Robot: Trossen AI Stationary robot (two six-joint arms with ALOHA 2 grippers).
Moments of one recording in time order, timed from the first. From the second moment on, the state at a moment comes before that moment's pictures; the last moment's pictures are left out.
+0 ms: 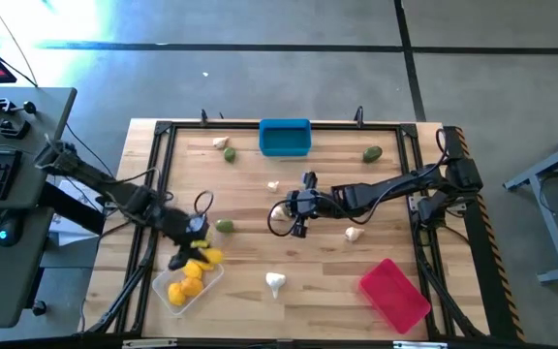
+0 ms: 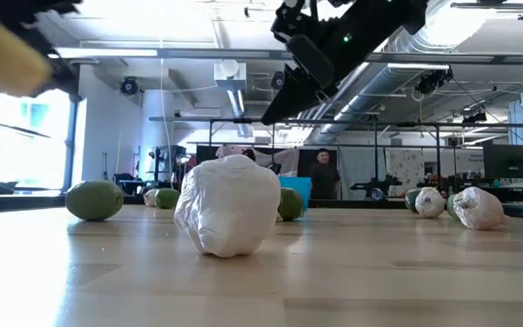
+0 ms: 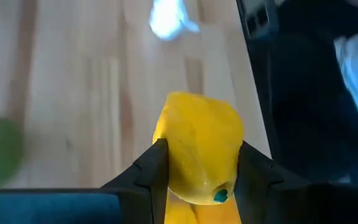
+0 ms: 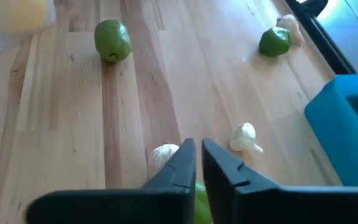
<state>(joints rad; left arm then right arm) -0.48 0.89 0.59 -0.46 0.09 -0.54 0.11 1.69 1.09 -0.12 0.36 0.04</state>
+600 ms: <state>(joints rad) -0.66 1.20 0.82 -0.77 0.02 -0.56 0.08 1.69 1.09 -0.11 0.35 0.04</state>
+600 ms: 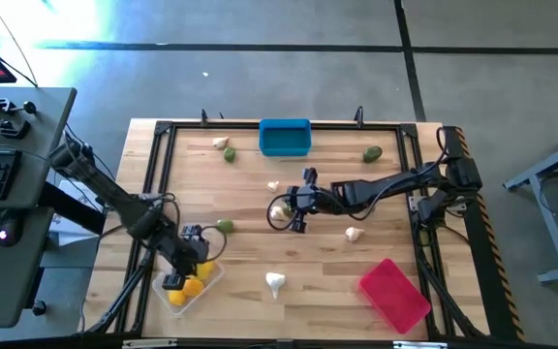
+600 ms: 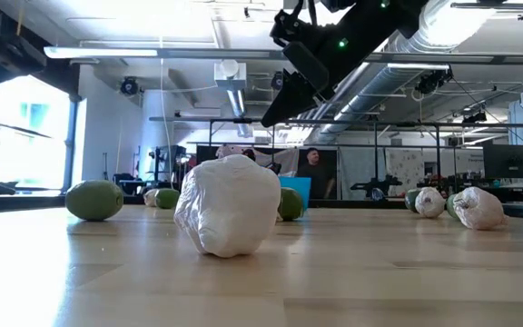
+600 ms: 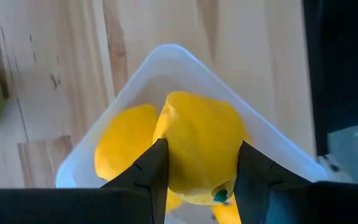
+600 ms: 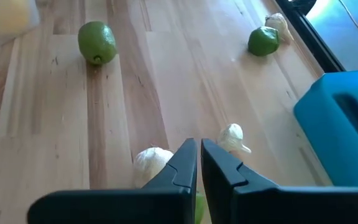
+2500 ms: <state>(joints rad) -0.43 1.05 0.58 -0.26 -0.03 -0.30 -0.02 1.67 0.83 0.24 0.20 0.01</state>
